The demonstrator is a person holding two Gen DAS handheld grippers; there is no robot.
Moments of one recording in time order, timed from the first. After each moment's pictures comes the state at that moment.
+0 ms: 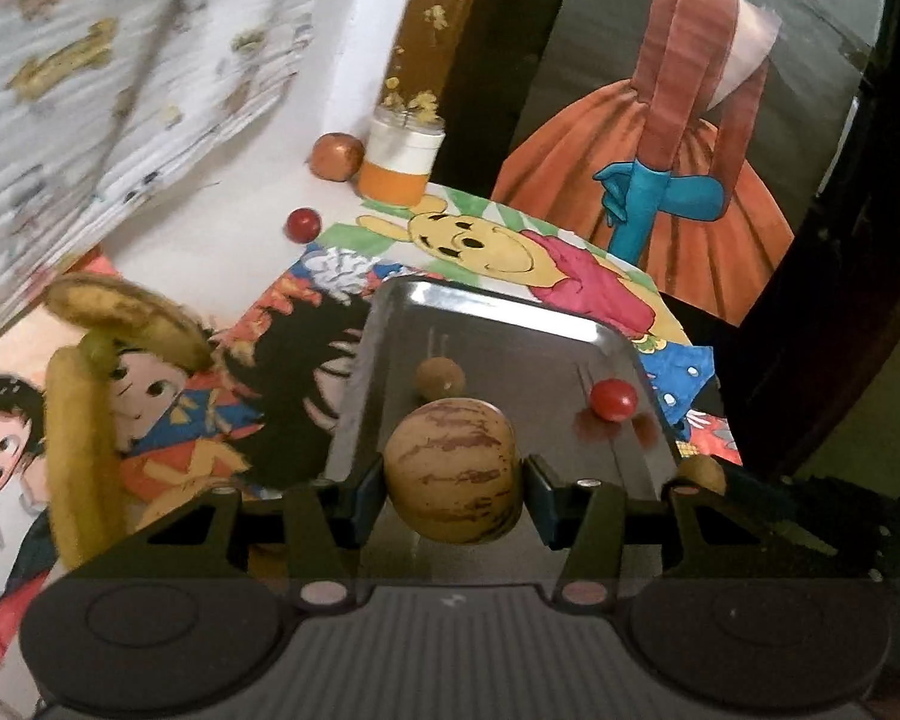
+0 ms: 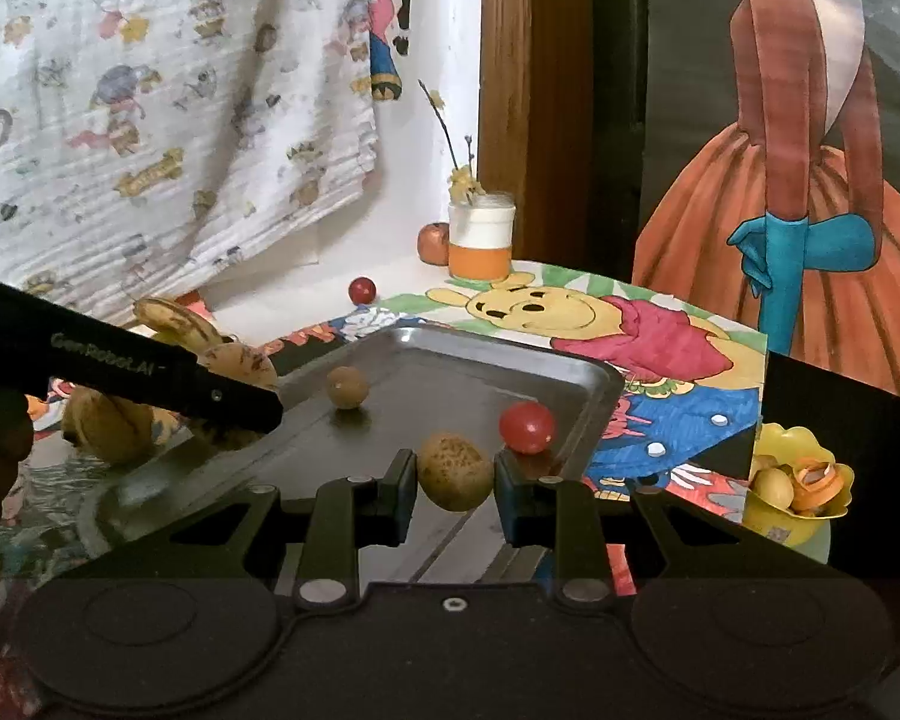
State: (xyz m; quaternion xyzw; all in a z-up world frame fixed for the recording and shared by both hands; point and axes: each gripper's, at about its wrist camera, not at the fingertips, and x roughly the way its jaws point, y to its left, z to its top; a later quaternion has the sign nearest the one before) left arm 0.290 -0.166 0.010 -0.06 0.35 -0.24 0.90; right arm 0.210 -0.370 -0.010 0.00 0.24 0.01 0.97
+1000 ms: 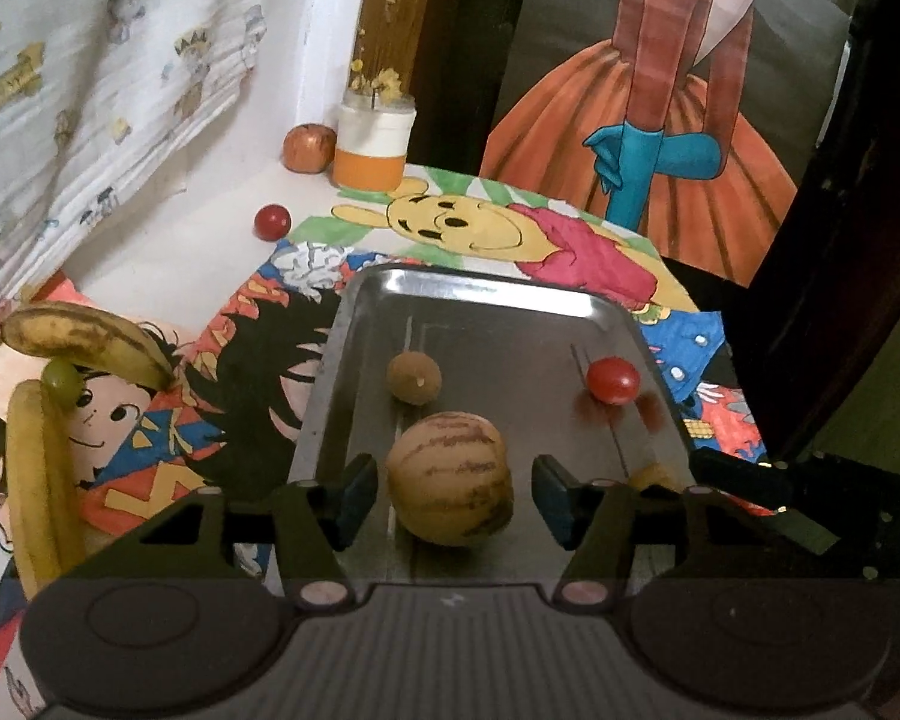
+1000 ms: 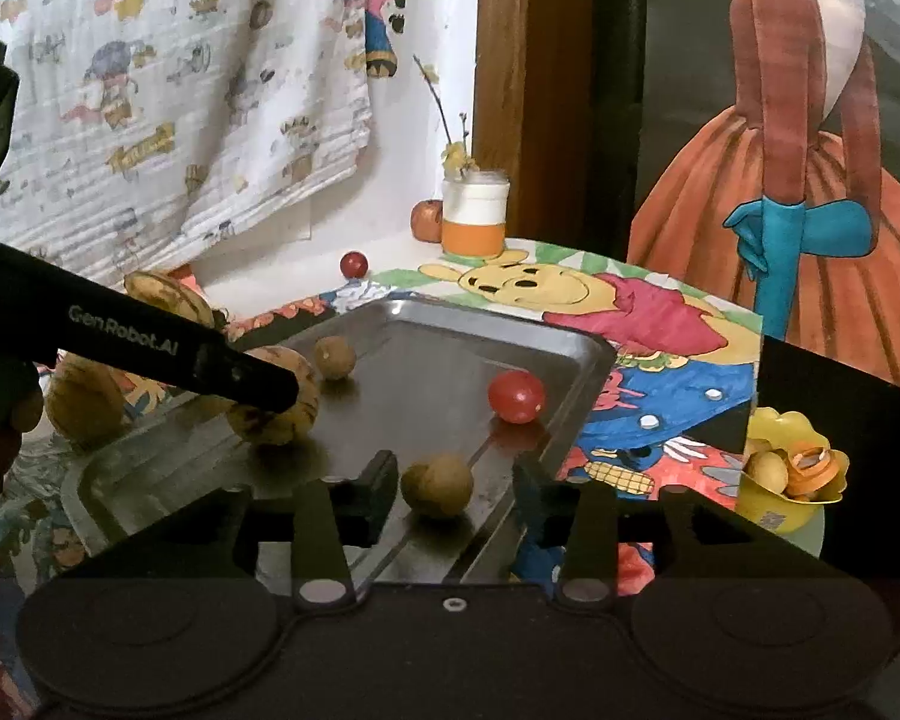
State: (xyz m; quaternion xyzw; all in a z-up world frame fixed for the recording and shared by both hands) left arm 0.298 -0.193 0.005 -0.01 0.36 -0.24 0.90; right arm 0.203 -0.371 -0.018 -0.01 0.25 0.00 0.97
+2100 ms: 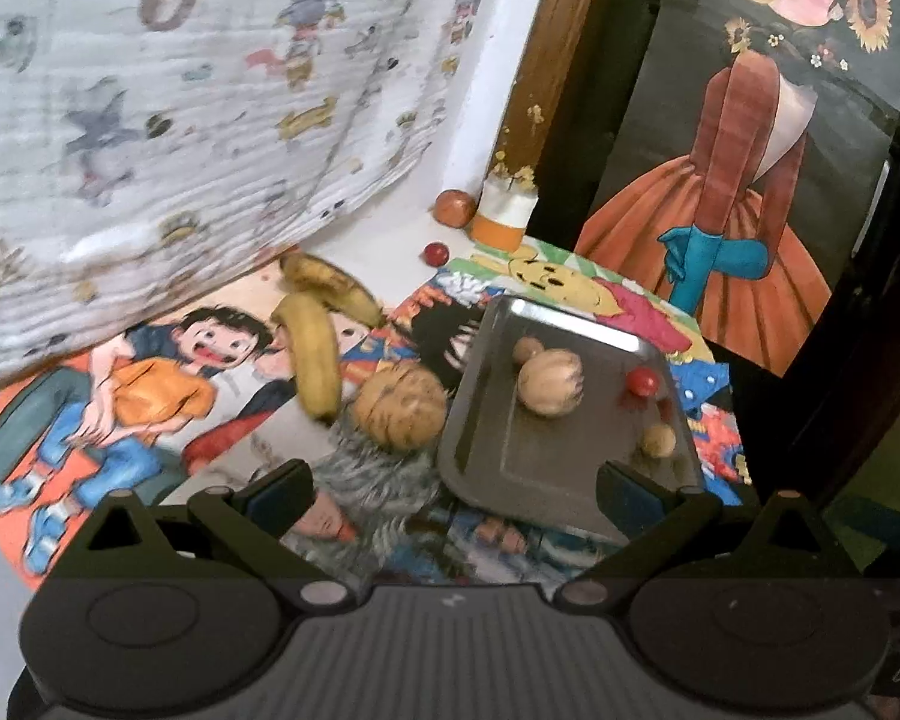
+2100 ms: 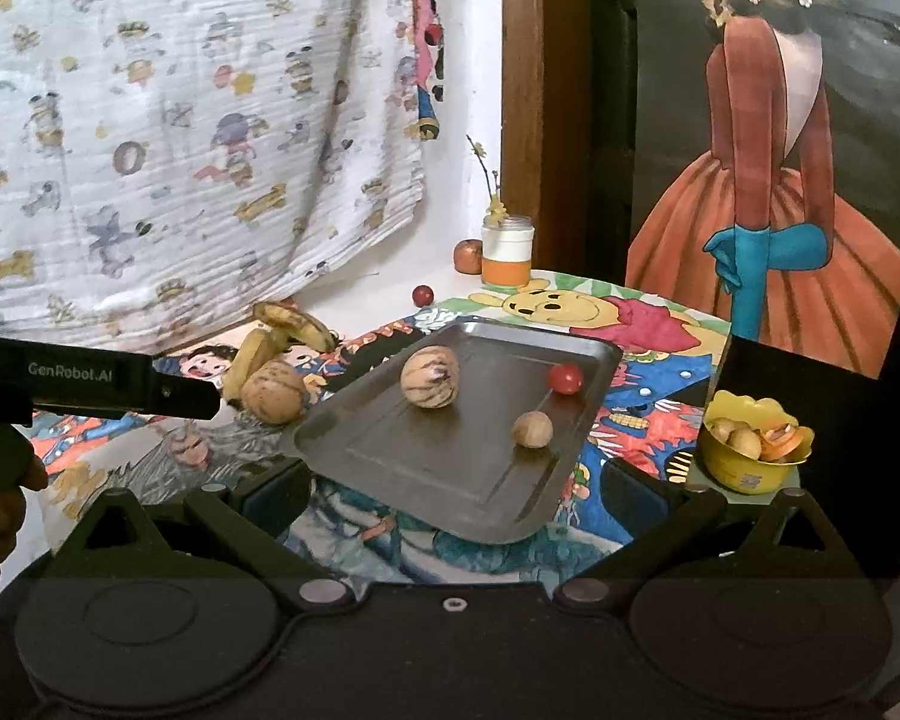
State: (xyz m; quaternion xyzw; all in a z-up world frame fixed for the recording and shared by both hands) left arm 0.147 -0.086 0.044 -0.09 0.31 -0.14 0.94; right arm 0.053 -0.303 0.046 0.01 0.23 0.00 0.97
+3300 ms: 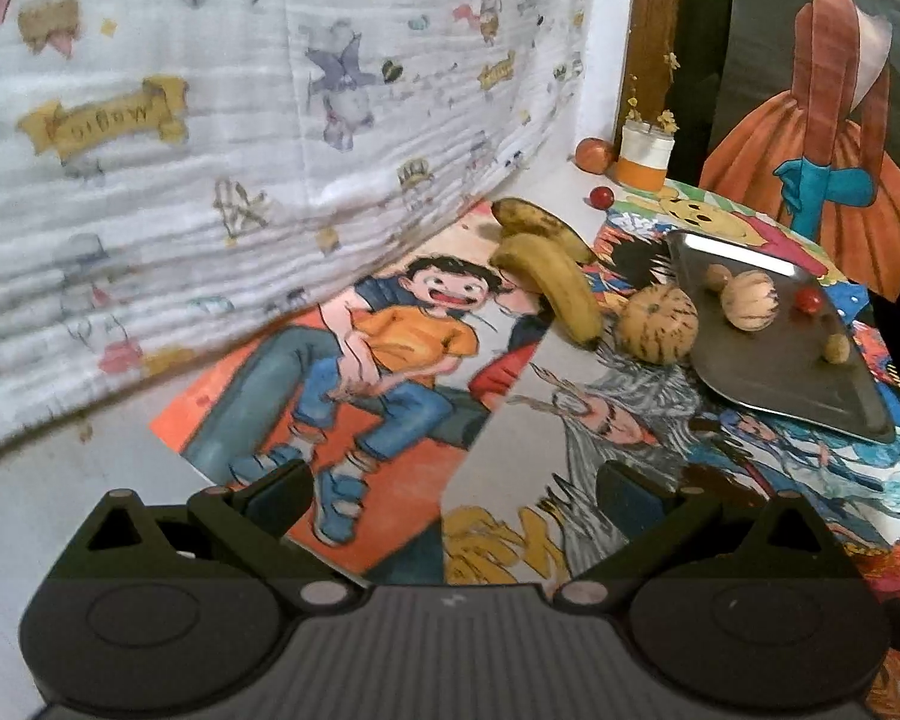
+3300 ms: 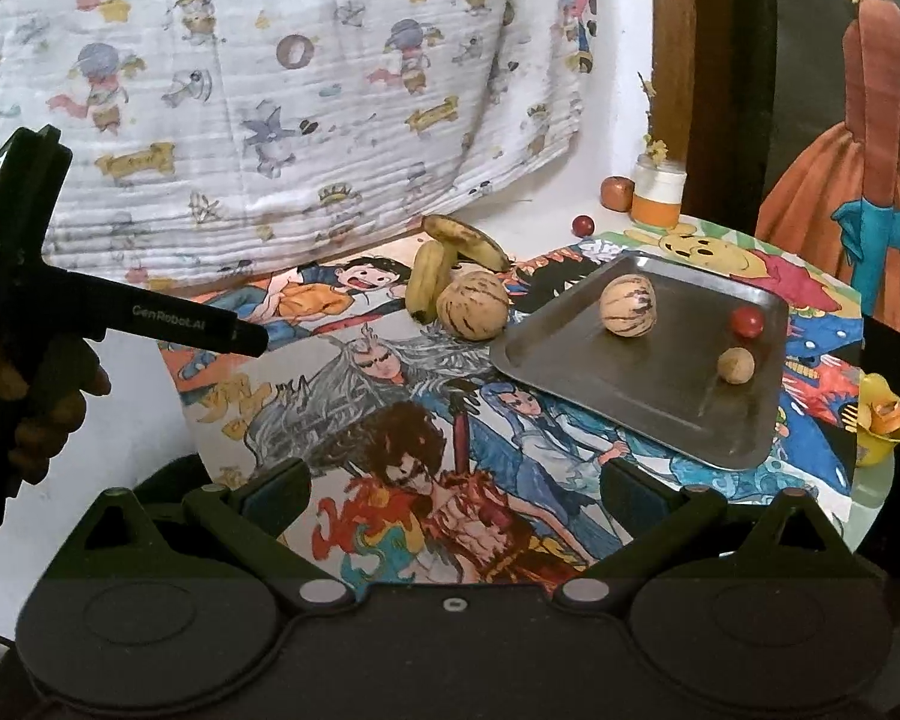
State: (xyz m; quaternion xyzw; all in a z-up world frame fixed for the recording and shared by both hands) left arm 0.144 0.020 0.024 0.00 0.35 -0.05 0.93; right arm 0.055 -0.201 0.032 -0.01 0.30 0.10 0.95
